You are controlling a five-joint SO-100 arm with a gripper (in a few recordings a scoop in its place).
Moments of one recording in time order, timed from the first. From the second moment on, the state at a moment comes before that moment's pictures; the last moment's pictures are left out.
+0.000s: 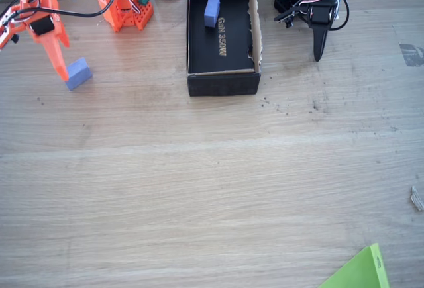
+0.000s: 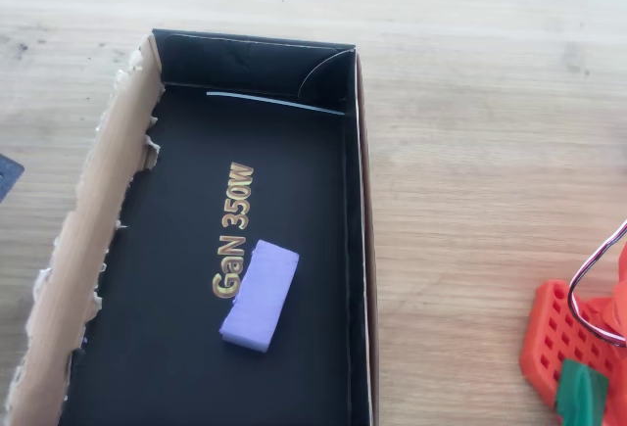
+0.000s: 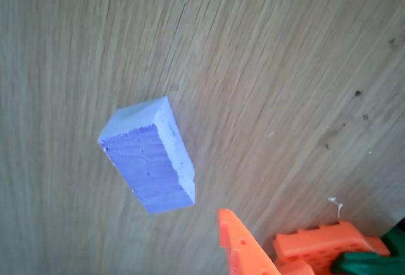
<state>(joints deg) 126.4 101.4 107.6 92.2 58.7</state>
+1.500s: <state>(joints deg) 124.3 84.7 106.6 79.9 59.6</state>
